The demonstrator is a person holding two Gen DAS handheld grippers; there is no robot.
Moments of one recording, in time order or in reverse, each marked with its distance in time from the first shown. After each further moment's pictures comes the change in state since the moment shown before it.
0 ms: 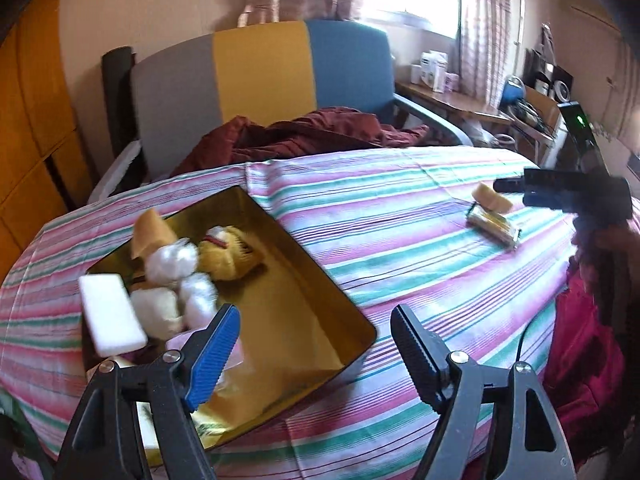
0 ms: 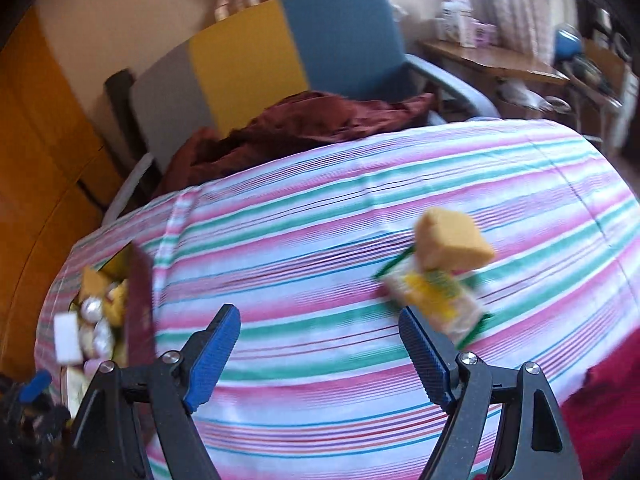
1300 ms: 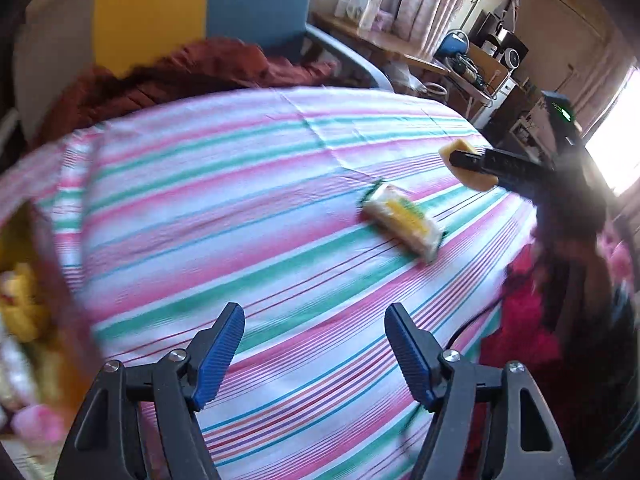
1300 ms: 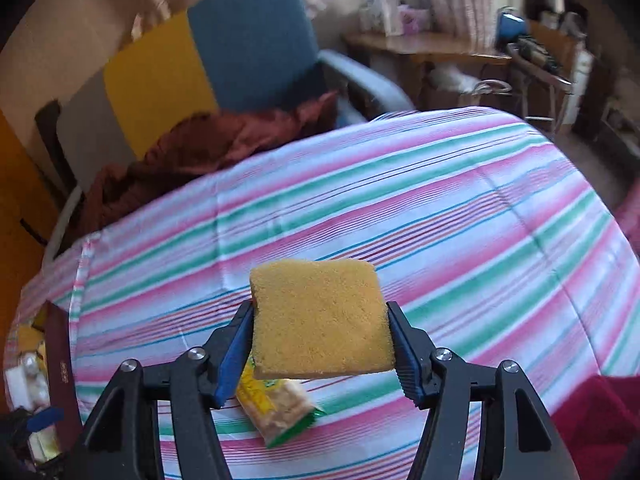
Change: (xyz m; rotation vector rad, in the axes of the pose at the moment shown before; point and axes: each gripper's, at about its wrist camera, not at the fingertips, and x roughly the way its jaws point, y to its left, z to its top) left arm 0.134 -0.120 0.078 0.000 0.300 -0.365; right arm 0.008 -0.120 0.045 0.099 -0.031 -0.170
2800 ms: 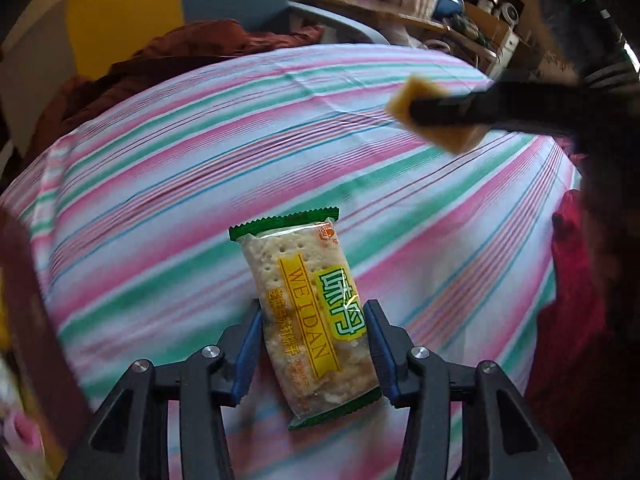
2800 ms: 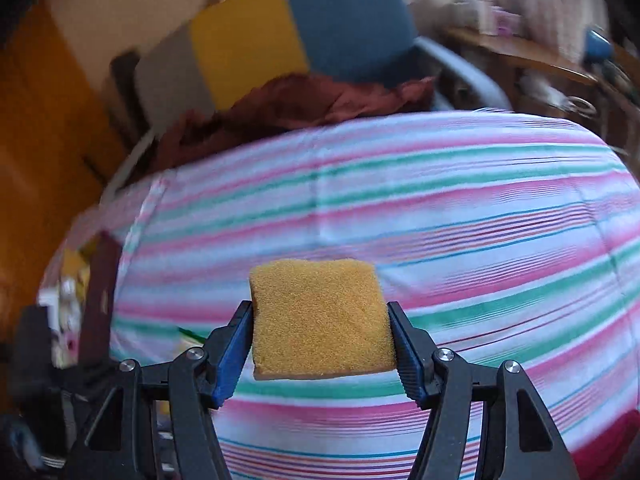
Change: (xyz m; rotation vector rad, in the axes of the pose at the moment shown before) left arm 0.035 -0.007 -0.051 0.123 0.019 0.143; right arm 0.036 0.071 -0.037 -0.278 0.142 0.245
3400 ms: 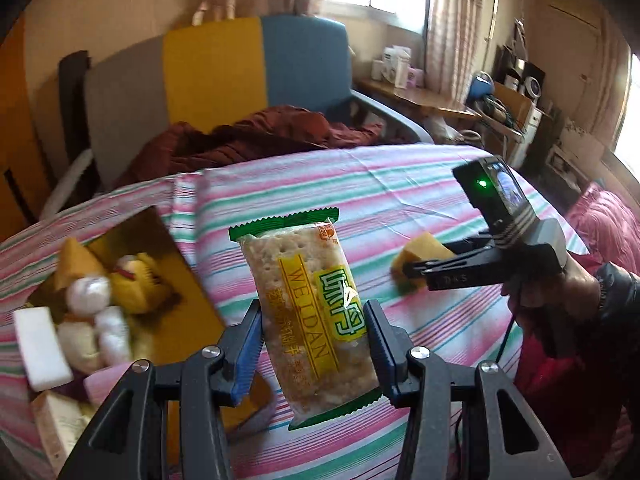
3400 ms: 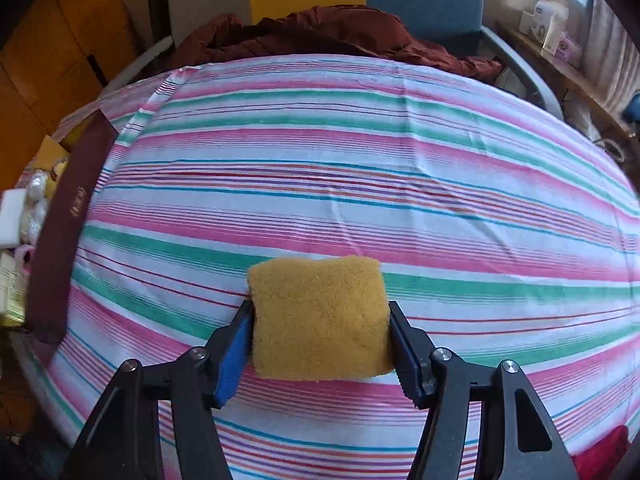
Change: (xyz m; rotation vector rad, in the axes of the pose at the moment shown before) left arm -0.131 0.052 -0.041 -0.107 -0.297 0.135; right arm 0.045 0.068 -0.028 -0.151 0.149 -0.093
